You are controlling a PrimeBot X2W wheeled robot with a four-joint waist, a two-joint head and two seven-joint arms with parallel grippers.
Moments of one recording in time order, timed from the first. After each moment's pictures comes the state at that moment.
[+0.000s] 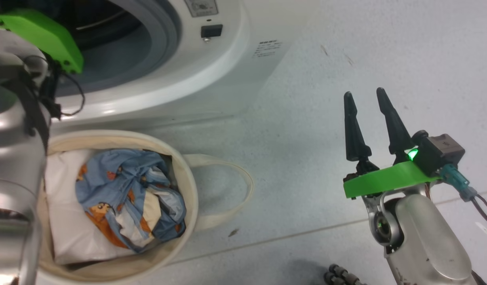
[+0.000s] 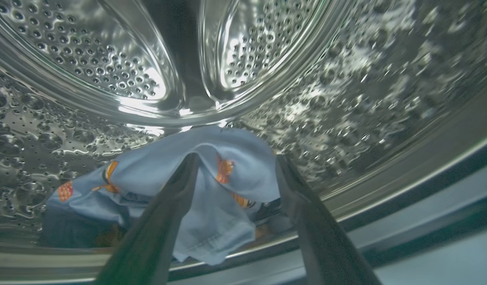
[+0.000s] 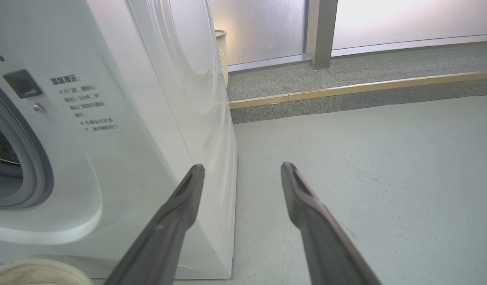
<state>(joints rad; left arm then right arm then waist) -1.32 0.22 -0.24 1.30 -0.30 -0.10 -0.23 -0.37 -0.10 0.24 0.16 0.33 0.13 -0.25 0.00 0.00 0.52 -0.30</state>
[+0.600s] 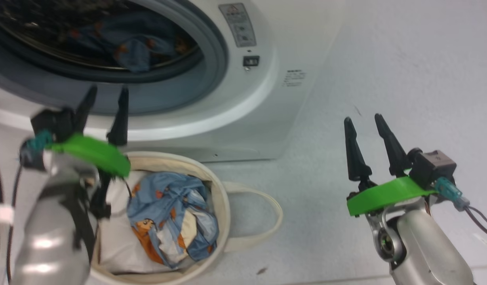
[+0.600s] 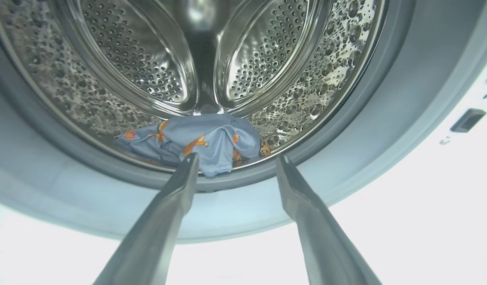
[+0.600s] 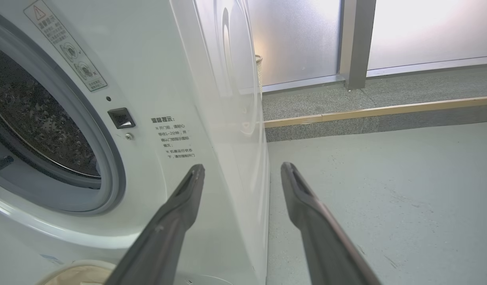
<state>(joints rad) -0.77 0.19 -0.16 0.83 -0.34 -0.12 -0.25 -0.33 -0.14 0.27 0.23 0.37 0.13 -0.25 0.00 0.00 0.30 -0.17</state>
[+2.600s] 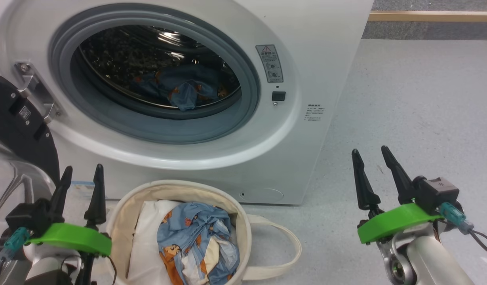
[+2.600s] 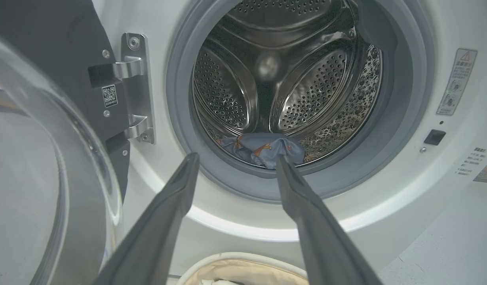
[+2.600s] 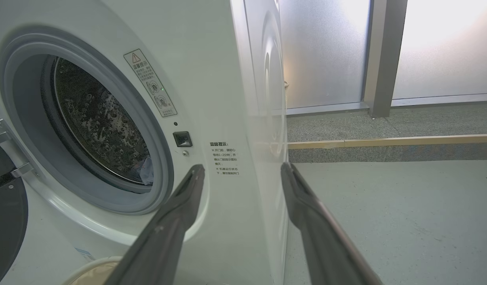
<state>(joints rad) -0.27 0.17 0.09 0.46 -0.26 -0.12 -0.25 -0.22 -0.20 0.28 0.24 0.39 0.13 -0.25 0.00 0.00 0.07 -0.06</state>
